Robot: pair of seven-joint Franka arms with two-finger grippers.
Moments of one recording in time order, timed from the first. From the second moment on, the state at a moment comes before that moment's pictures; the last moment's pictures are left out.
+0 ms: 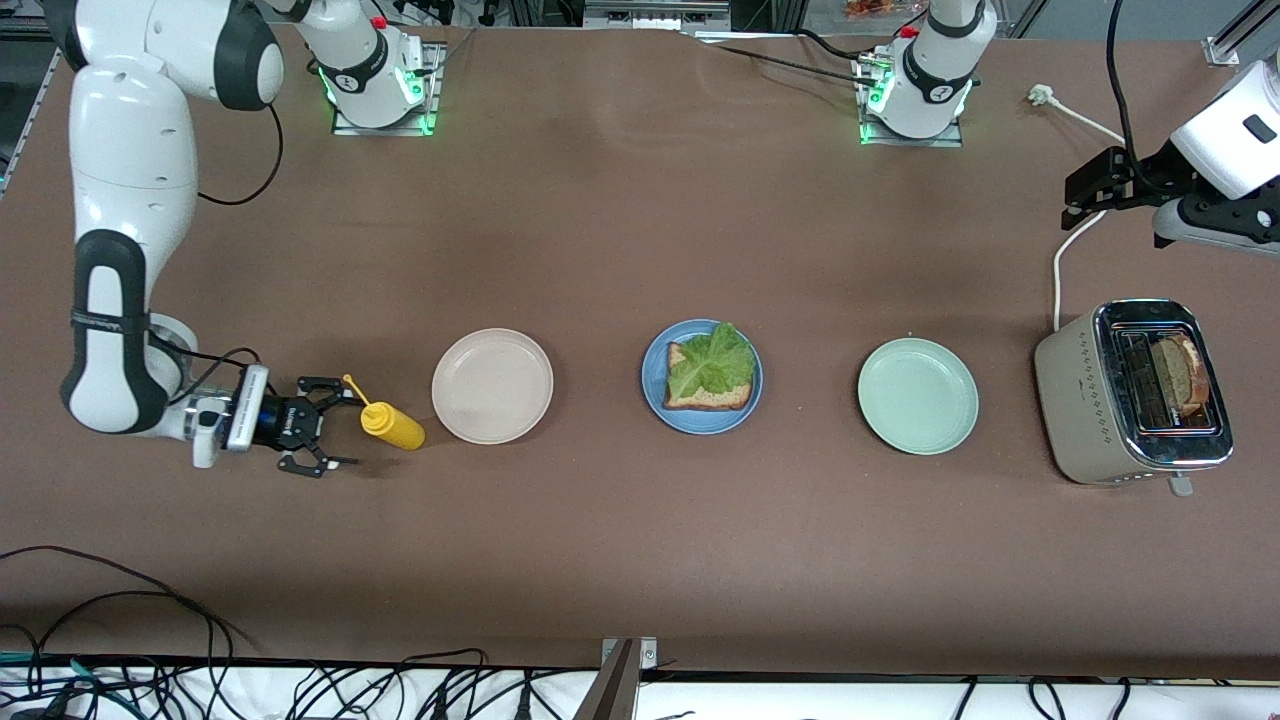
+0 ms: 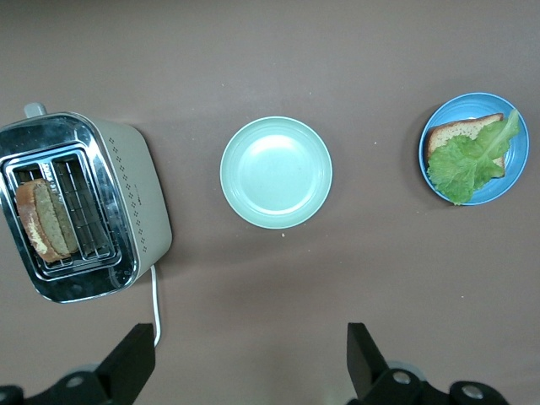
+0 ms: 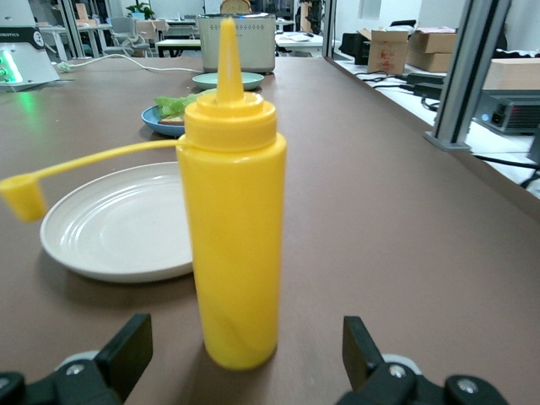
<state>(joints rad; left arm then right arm) 0.00 0.00 -0.07 -1.55 -0.01 1.49 0.13 0.11 0.97 -0.40 -1.49 1.45 1.59 -2.46</state>
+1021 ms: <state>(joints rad) 0.00 0.00 -0.07 -1.55 -0.01 1.49 0.13 0.18 1.01 -0.40 -1.49 1.52 1.65 -2.49</state>
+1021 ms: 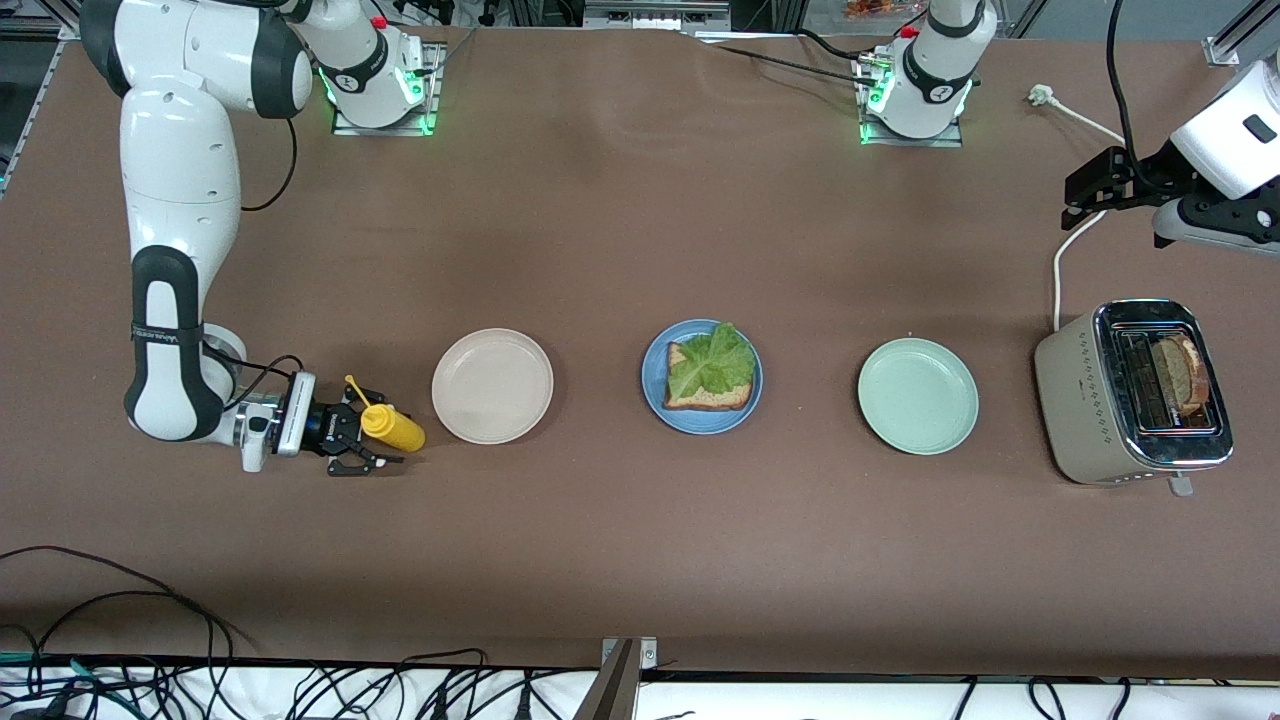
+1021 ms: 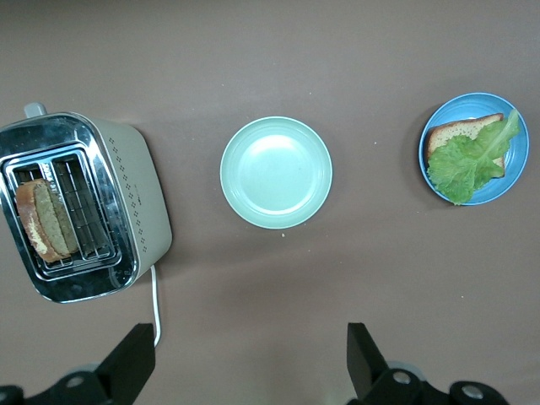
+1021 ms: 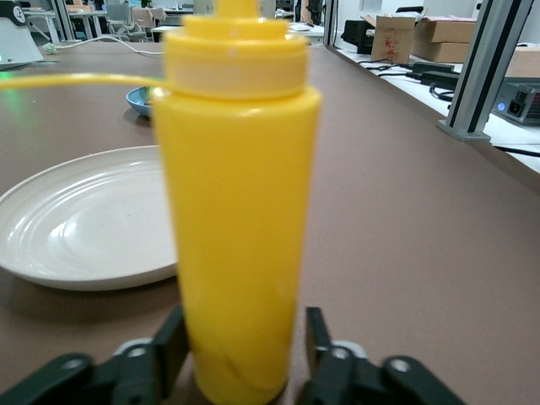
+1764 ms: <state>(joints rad) 0.00 0.00 -0.07 -1.55 -0.01 1.49 0.13 0.24 0.97 -0.42 -1.47 1.47 1.79 -2.36</state>
